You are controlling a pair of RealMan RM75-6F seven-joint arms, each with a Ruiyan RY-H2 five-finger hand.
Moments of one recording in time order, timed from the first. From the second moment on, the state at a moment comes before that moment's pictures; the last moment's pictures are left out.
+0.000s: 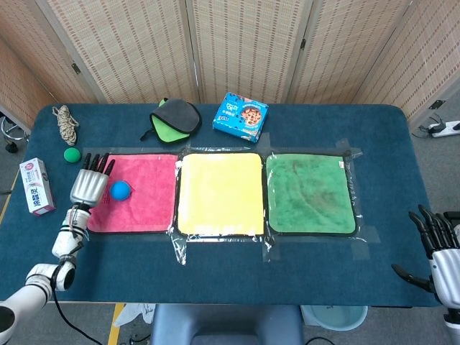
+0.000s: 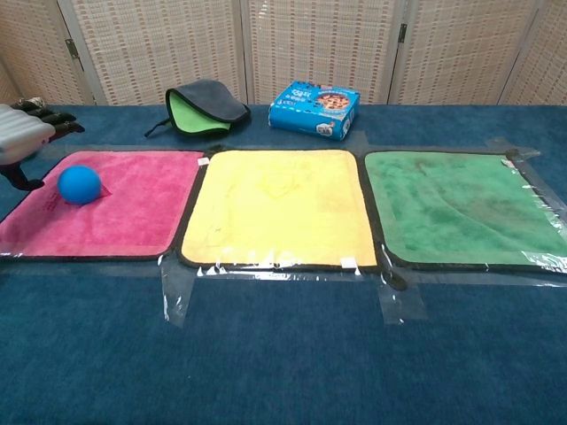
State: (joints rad) left arm -0.69 -1.69 -0.16 -0.64 1.29 0.88 0.34; right arm -0.02 -1.07 0.02 -1.62 -1.66 1.67 0.21
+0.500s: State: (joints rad) left arm -0.76 -1.79 -0.14 -0.53 1.34 0.89 0.25; right arm -0.03 -1.07 0.02 -1.61 -1.66 1.69 0.22
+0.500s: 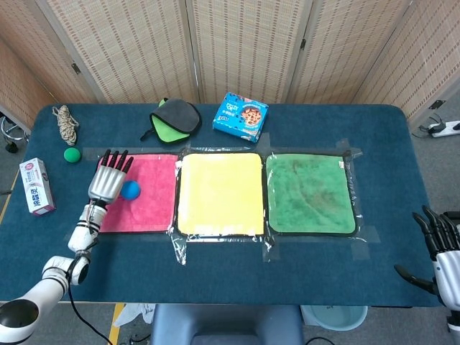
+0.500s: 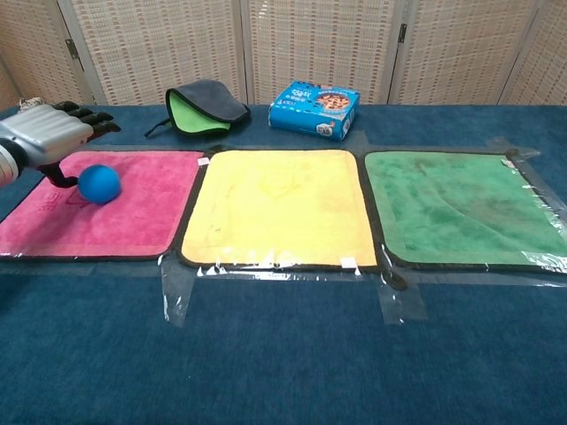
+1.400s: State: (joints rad) left arm -0.81 -1.73 -0.16 -0.79 1.39 1.04 0.33; right arm -0.04 -1.08 0.03 -1.59 -1.66 1.70 0.23
